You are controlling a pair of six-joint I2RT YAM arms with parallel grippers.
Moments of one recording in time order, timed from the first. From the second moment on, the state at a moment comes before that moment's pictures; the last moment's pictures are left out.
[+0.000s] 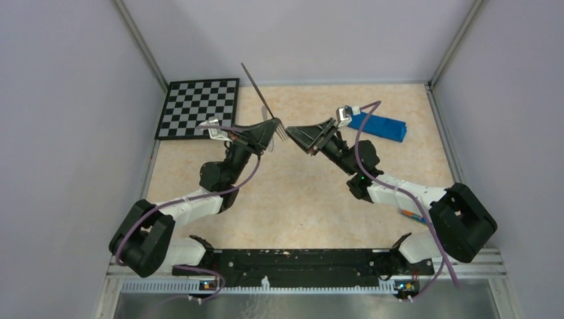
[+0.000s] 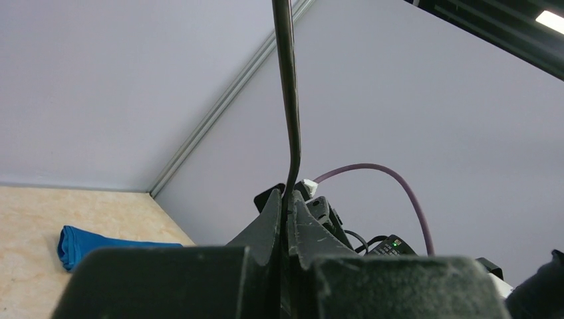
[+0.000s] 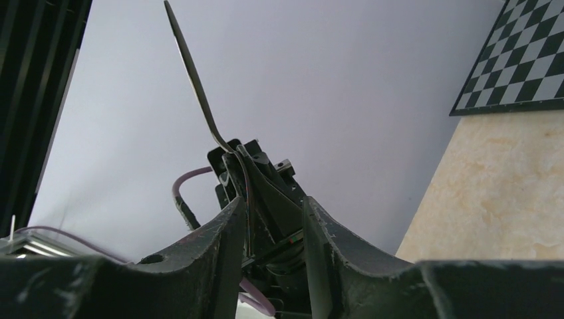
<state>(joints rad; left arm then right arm) -0.57 1.28 0.51 1.43 0.11 -0.96 0.72 1.38 0.69 1.03 -0.17 1.36</state>
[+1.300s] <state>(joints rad) -0.33 0.73 0.54 0.40 0.40 -0.91 0.40 1.30 0.88 0.24 -1.02 0.68</state>
